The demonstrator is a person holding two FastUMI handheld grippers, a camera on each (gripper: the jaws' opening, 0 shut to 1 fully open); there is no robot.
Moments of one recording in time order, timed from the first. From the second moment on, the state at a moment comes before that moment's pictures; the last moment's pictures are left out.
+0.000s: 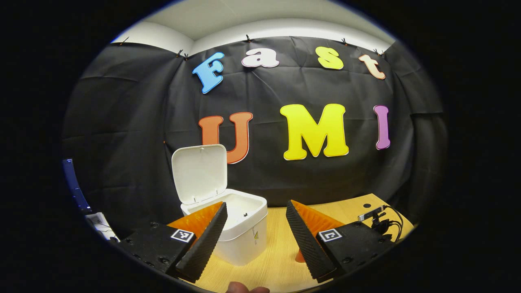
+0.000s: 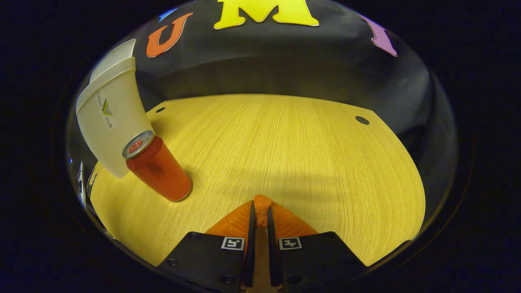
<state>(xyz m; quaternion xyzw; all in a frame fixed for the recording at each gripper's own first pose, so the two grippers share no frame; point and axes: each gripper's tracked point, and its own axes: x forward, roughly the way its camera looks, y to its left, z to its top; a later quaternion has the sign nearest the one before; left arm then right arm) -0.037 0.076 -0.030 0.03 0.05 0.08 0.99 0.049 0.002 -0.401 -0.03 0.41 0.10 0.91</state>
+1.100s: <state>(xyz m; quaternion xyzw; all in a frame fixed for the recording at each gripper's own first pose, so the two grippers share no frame) -0.032 0.107 -0.035 0.02 0.03 0.06 1.00 0.103 0.098 -0.082 -0.01 0.16 0.17 0.97</state>
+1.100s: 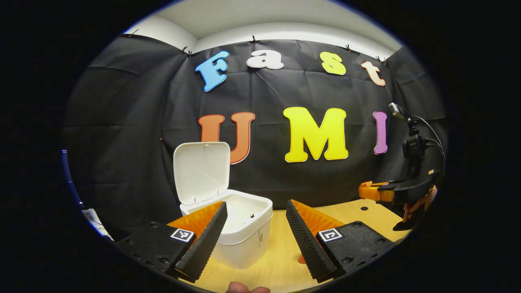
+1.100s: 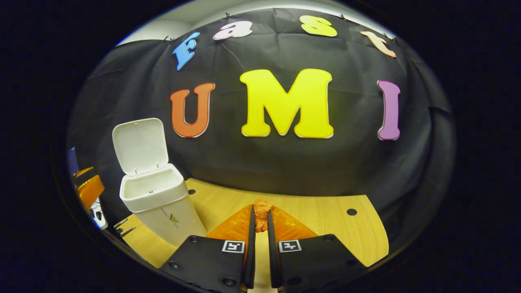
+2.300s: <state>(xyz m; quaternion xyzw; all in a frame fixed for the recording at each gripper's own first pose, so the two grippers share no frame) -0.096 0.211 -0.024 0.02 0.04 0.19 0.98 0.113 0.399 -0.129 -0.07 0.19 0.40 0.89</state>
